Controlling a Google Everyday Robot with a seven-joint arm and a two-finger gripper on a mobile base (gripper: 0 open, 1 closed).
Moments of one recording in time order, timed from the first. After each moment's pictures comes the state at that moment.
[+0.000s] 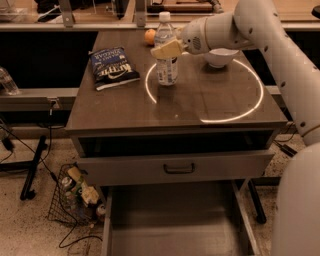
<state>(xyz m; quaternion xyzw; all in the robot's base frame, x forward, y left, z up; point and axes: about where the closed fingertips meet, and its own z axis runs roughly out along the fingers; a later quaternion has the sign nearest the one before) 0.757 -0.023 0.936 -0.47 0.68 0.28 0.49</state>
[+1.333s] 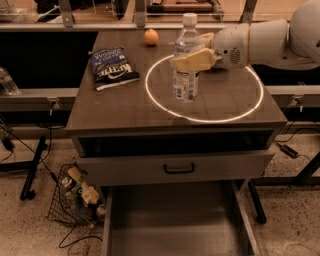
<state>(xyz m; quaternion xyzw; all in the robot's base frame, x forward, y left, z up) 0.623 -0.068 0.978 -0.46 0.65 0.33 0.51</state>
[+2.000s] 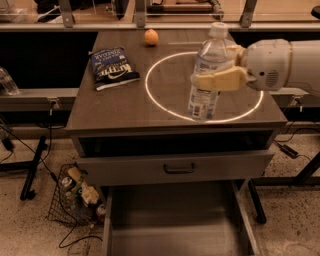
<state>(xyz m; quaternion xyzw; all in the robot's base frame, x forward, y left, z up) 0.535 -0.100 0.994 -0.47 0.61 0.35 0.54</state>
